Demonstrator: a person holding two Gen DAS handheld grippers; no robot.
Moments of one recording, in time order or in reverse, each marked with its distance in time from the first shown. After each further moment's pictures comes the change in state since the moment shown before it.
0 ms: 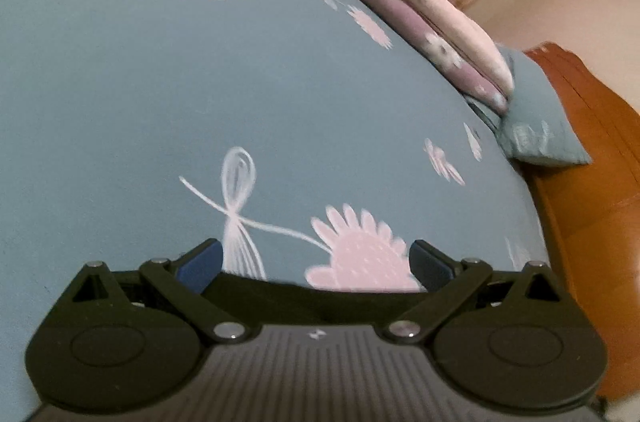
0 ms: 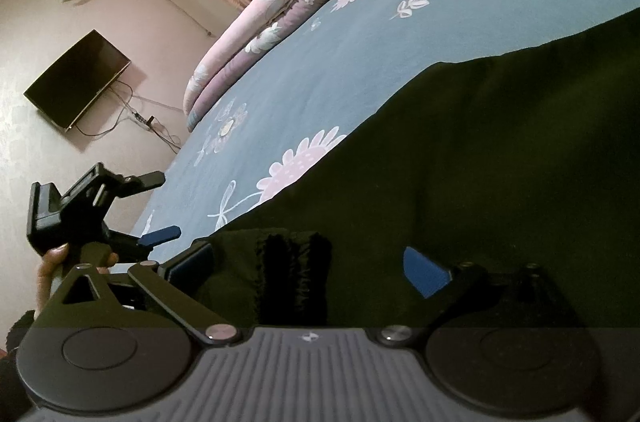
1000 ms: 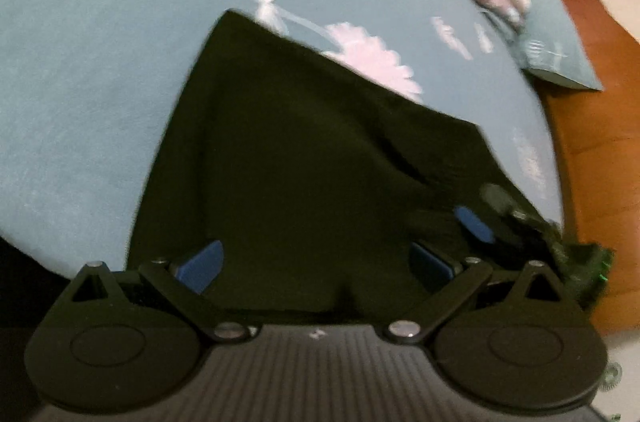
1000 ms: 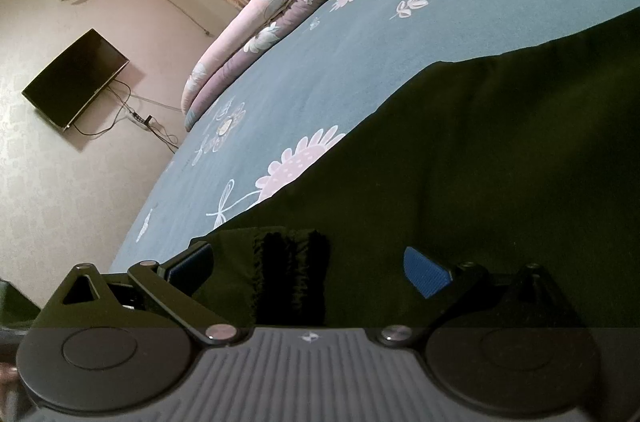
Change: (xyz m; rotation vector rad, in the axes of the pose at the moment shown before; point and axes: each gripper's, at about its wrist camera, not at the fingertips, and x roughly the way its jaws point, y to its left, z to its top) left arm -0.071 -0.022 -0.123 -0.011 0.202 0.038; right arm -0.003 0.002 -0.001 -0.006 0.003 -0.009
